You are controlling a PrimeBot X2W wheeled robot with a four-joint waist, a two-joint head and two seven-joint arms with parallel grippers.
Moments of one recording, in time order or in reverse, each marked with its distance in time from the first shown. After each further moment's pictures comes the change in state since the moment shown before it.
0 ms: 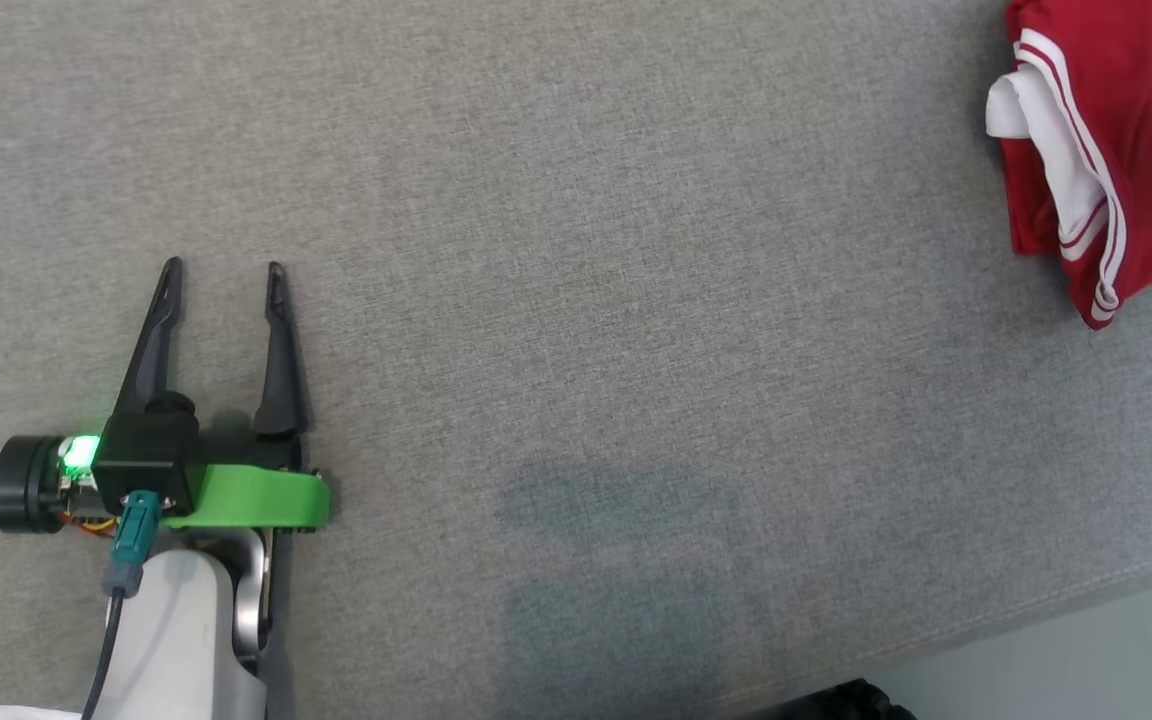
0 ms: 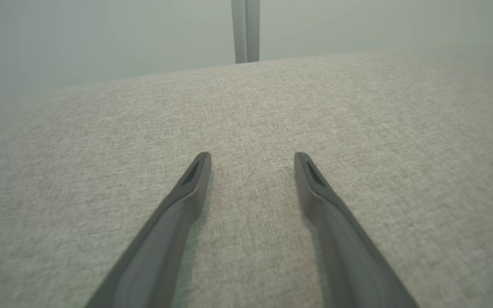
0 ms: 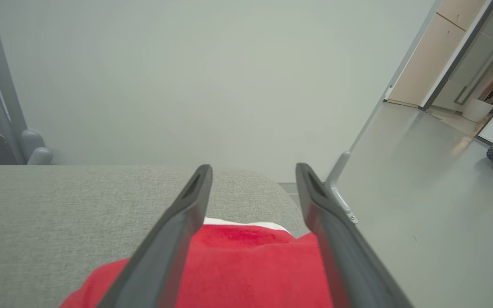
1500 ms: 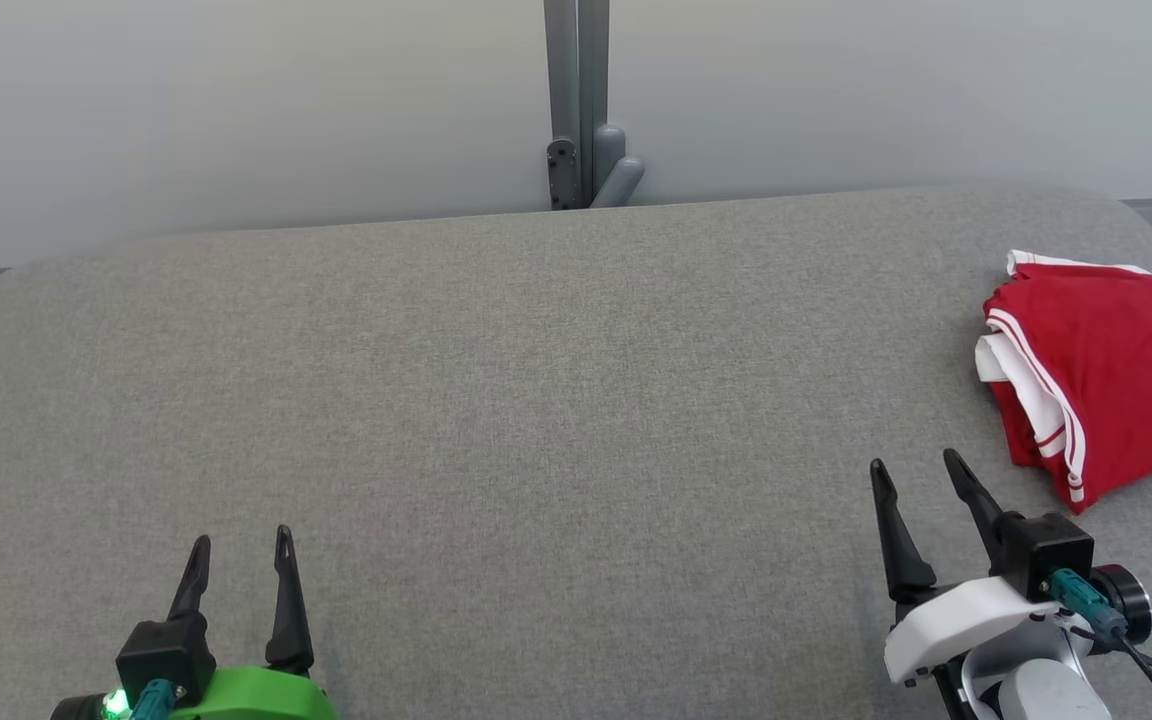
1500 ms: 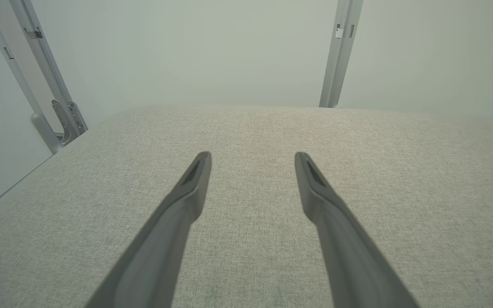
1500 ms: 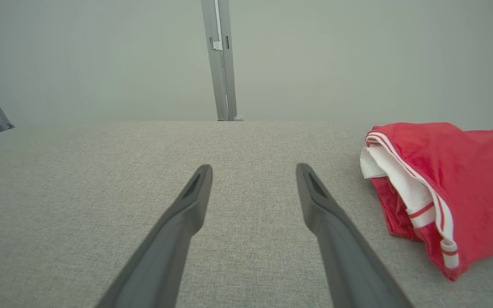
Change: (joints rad) left arm 0.296 -0.037 0.062 0.114 -0.121 -0.012 0.009; right arm 0.832 0.249 0.264 -0.339 0.087 0.000 0.000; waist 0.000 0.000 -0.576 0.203
